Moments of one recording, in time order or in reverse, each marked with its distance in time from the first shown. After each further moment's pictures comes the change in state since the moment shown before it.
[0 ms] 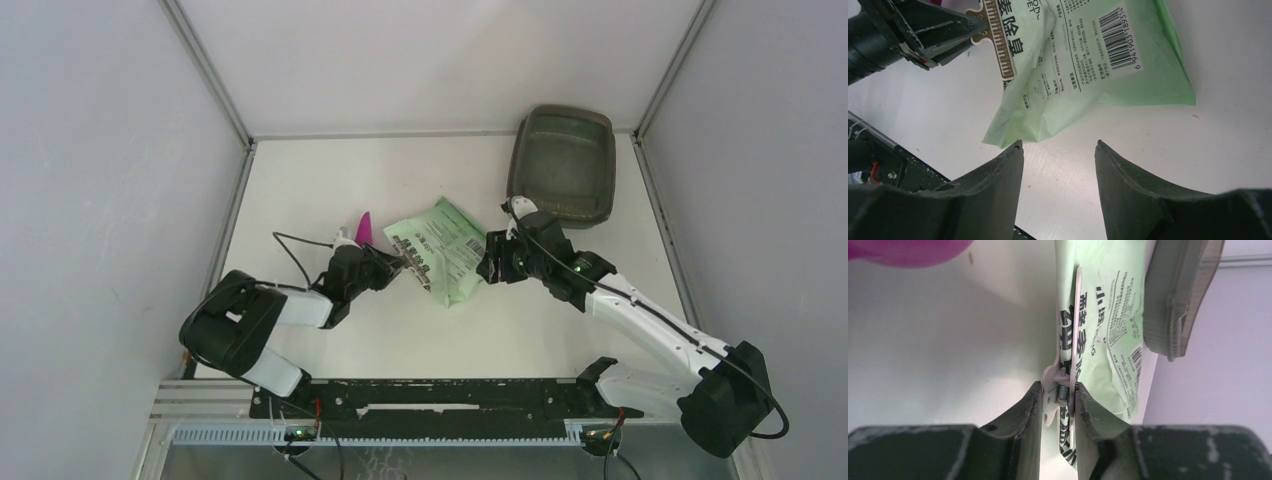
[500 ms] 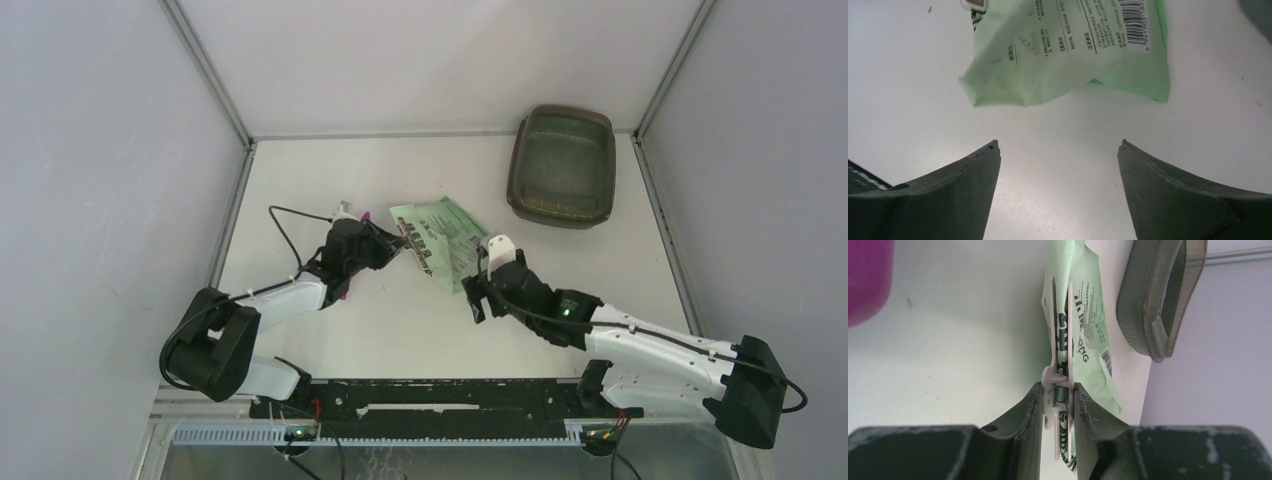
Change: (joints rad) left arm 0.015 -0.142 0.203 -0.332 0.007 0.082; right arm 0.332 -0.097 -0.137 0.047 0.404 -0.103
